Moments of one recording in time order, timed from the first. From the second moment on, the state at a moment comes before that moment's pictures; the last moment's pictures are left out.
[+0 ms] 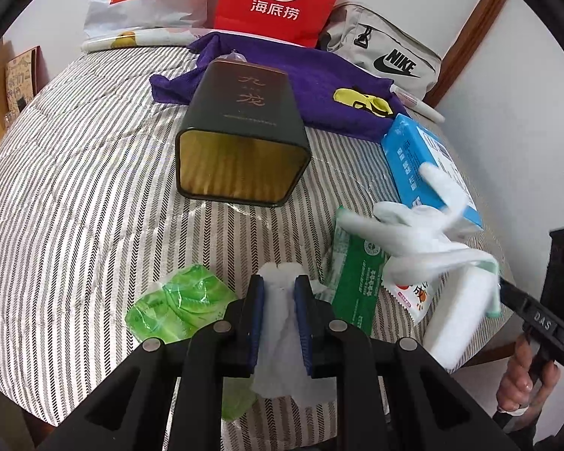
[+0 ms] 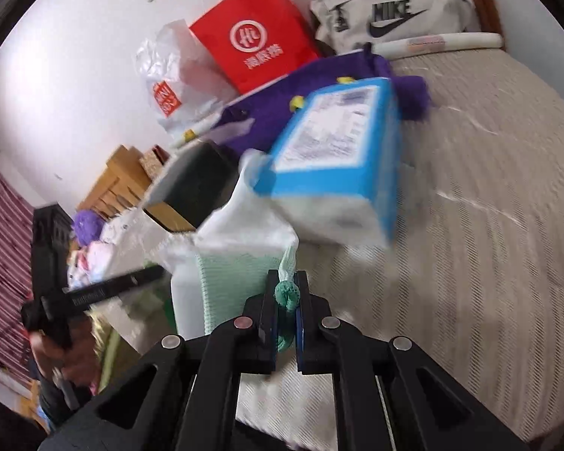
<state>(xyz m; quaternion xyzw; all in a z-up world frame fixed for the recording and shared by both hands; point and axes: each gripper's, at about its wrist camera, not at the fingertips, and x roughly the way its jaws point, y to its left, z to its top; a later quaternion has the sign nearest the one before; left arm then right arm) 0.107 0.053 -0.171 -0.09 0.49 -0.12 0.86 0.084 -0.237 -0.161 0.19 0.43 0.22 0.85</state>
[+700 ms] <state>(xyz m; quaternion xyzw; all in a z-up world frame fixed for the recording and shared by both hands) 0.110 0.055 -0.164 -0.10 0.48 -0.14 0.86 0.052 -0.258 -0.044 0.17 0.29 0.26 0.90</state>
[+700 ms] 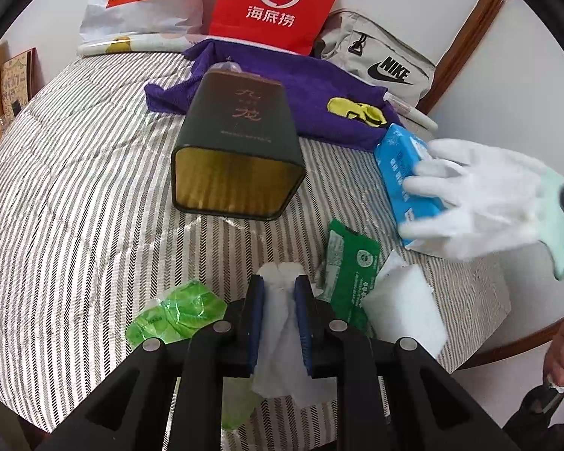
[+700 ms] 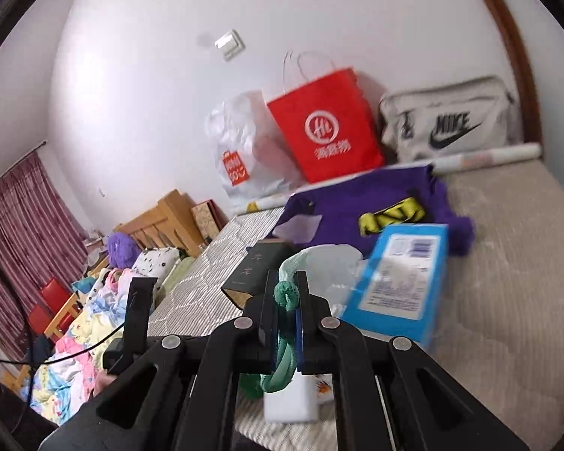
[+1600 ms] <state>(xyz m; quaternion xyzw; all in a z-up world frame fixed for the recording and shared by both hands) 0.107 0.048 -0.155 -0.08 0.48 -0.13 0.87 0.051 -0.285 -0.169 0.08 0.45 0.14 0.88</state>
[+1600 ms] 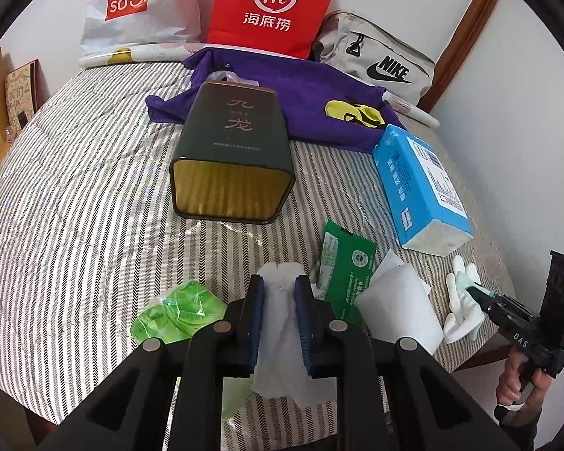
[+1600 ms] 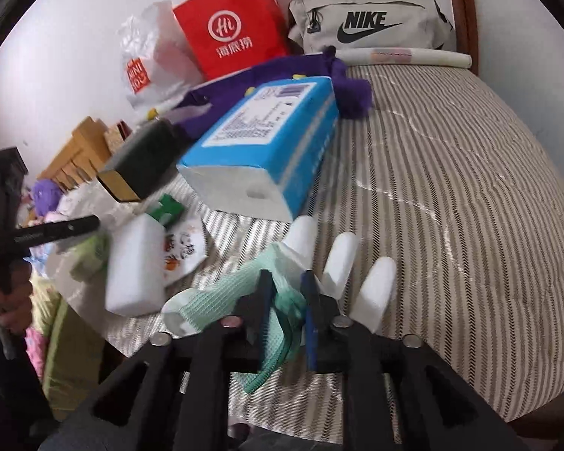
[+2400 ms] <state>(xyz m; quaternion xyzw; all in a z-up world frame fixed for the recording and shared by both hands) 0.120 0.061 -0.145 -0.10 0.47 -0.13 0.87 0.051 -0.244 -0.146 0.03 0.43 0.20 0.88</state>
